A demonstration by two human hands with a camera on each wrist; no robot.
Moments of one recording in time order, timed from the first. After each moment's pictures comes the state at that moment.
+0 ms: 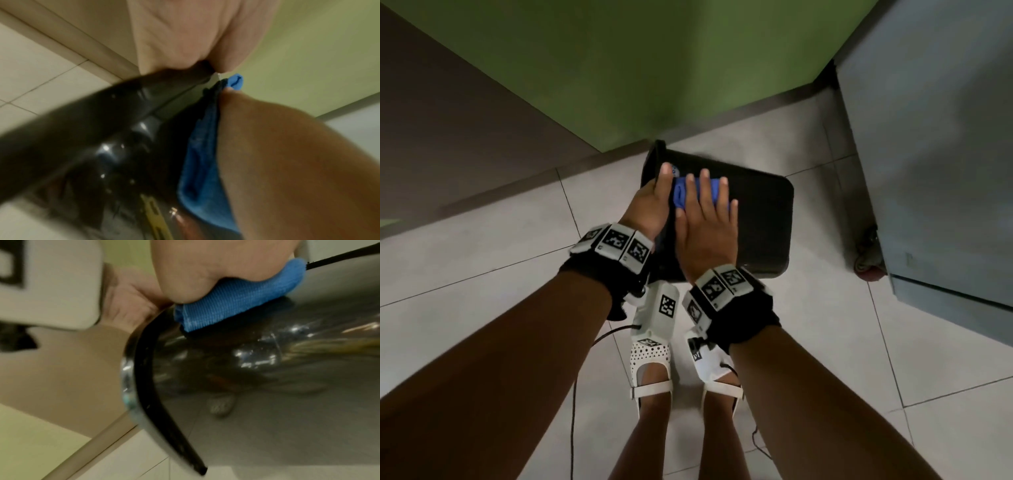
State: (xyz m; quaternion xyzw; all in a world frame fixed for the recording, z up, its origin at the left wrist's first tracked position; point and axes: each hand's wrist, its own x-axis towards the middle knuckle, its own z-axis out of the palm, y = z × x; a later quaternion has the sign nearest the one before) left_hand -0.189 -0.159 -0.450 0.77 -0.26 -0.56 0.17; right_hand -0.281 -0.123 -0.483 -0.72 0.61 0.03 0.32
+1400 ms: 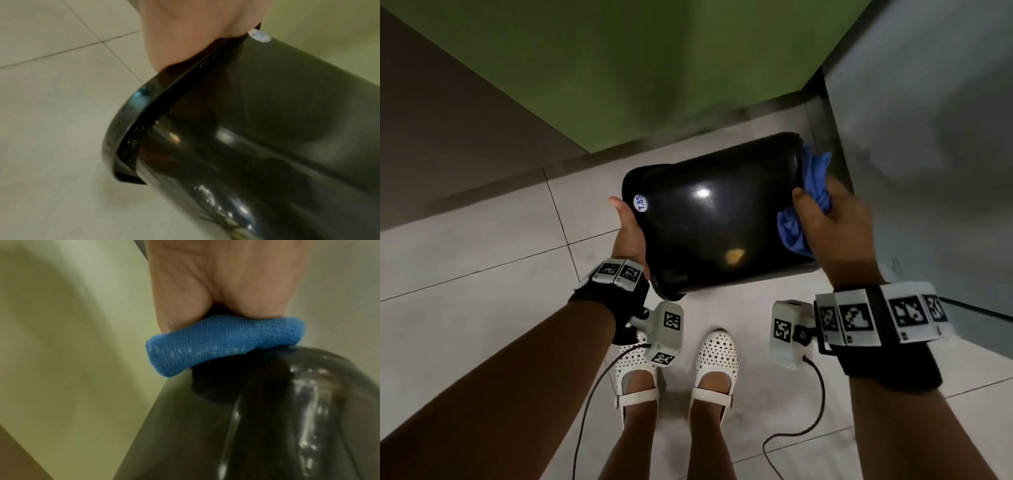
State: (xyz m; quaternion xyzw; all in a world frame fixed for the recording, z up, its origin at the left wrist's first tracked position) left_hand -0.192 -0.116 -0.487 0.68 0.07 -0.65 0.34; right_hand -0.417 -0.170 -0.425 -0.58 0.69 -0.17 0.41
